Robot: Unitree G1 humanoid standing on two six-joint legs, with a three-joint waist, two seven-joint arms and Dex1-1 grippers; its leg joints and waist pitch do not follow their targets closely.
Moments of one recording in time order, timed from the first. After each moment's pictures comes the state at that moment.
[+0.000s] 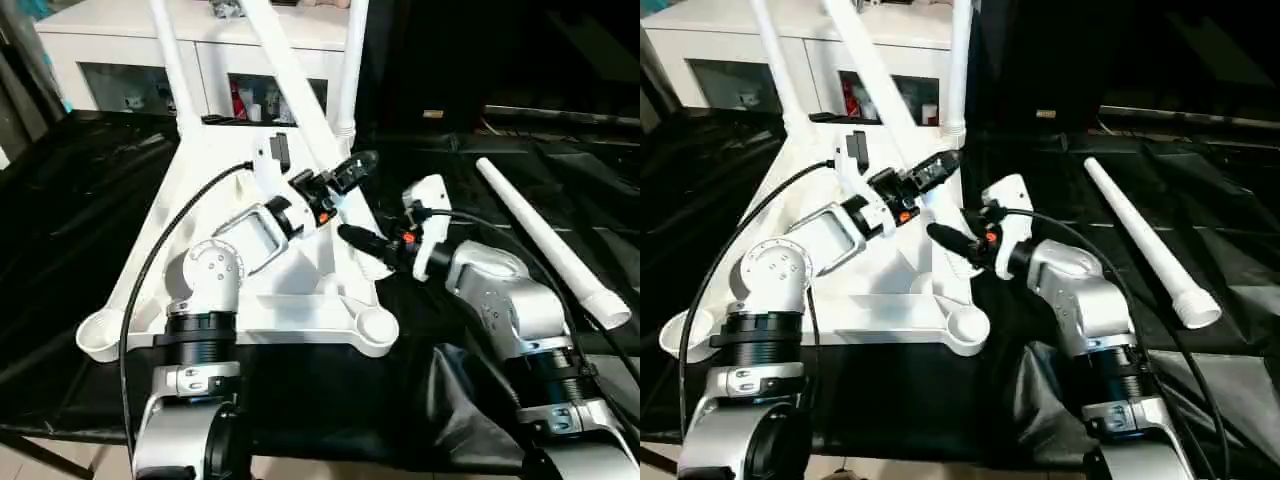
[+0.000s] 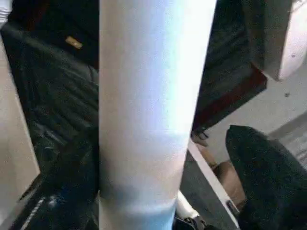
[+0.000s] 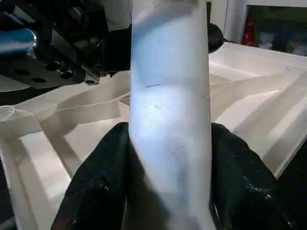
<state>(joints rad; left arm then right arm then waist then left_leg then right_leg) -0.73 -0.09 0.29 0.24 -0.67 0.82 -0.29 -0.55 -0.22 0.06 0.26 0.26 0.44 0.74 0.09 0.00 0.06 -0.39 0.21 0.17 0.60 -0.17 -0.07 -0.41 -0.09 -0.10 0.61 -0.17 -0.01</state>
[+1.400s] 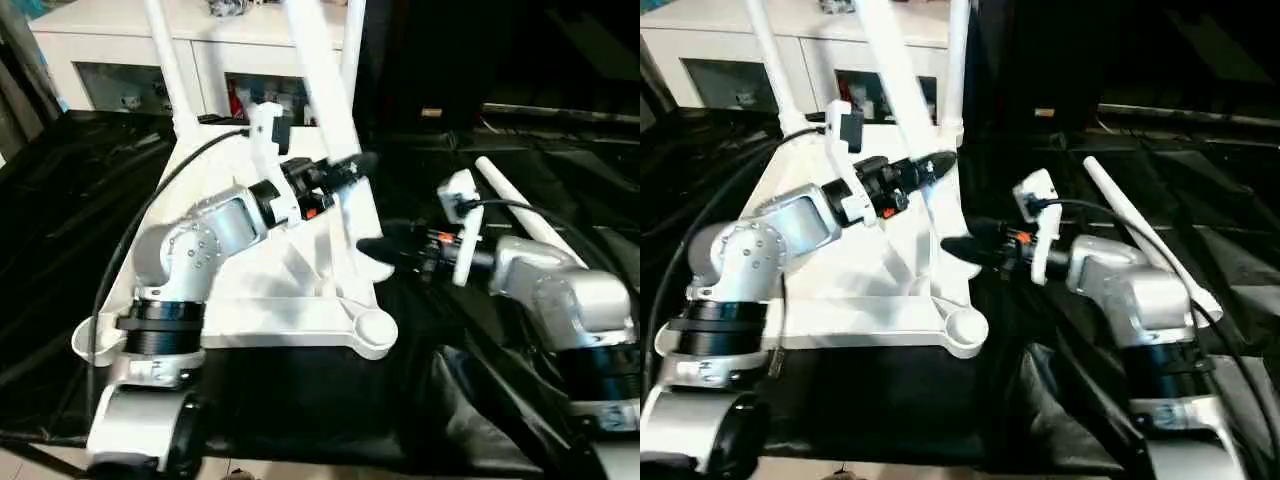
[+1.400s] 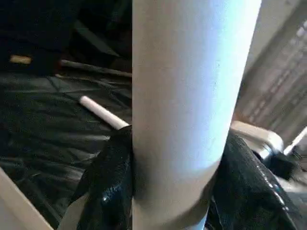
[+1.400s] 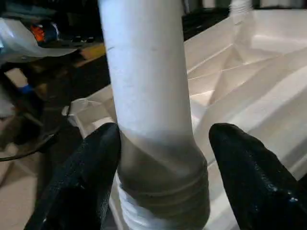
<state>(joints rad) -0.75 0.16 0.09 0.12 -0.66 0.85 -0.59 -0.58 -0.41 0.00 0.17 0.50 0.77 0.99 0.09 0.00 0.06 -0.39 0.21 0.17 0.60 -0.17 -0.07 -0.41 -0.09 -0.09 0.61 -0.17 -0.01</state>
